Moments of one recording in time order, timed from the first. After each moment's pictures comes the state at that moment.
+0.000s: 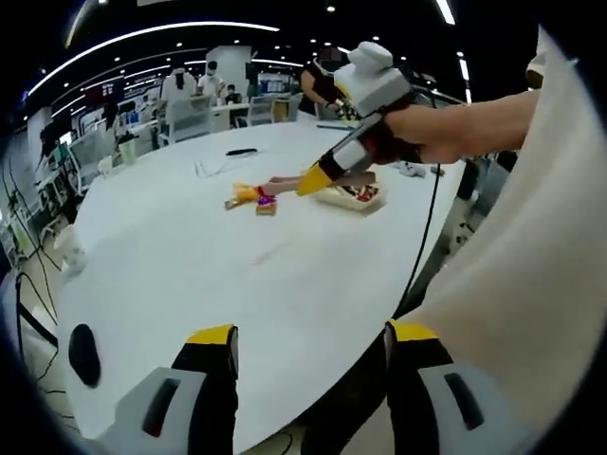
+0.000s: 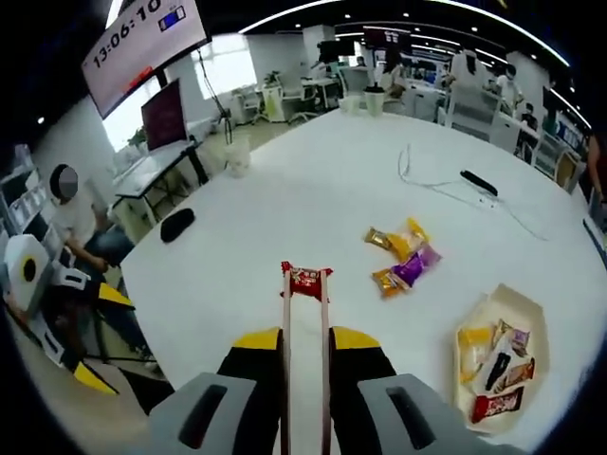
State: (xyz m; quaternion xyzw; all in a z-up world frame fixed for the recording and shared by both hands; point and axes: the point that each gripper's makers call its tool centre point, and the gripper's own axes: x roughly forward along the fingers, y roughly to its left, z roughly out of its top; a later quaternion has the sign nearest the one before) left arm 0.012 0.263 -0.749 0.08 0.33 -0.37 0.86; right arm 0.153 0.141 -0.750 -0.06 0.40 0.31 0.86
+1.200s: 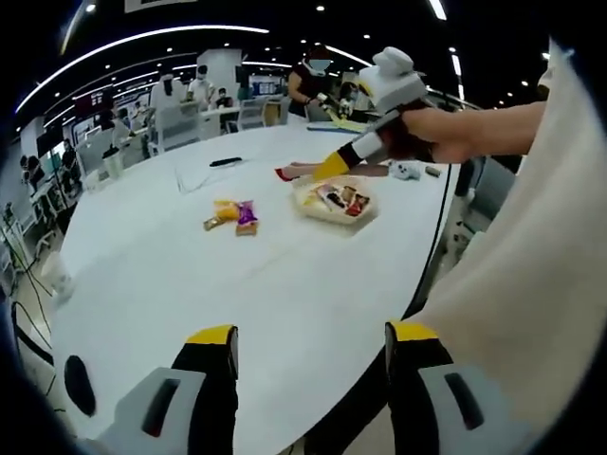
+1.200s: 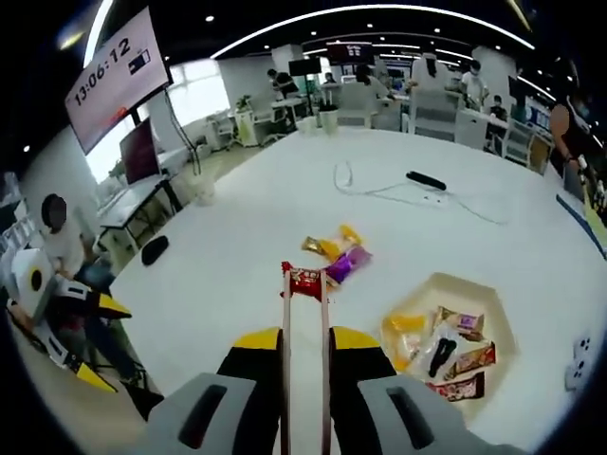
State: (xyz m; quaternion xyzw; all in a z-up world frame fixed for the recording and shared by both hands) left arm 0.030 0.219 -0.745 0.10 0.33 -0.39 0.86; right arm 0.167 0.066 -0.732 -0.03 0.37 0.27 0.89
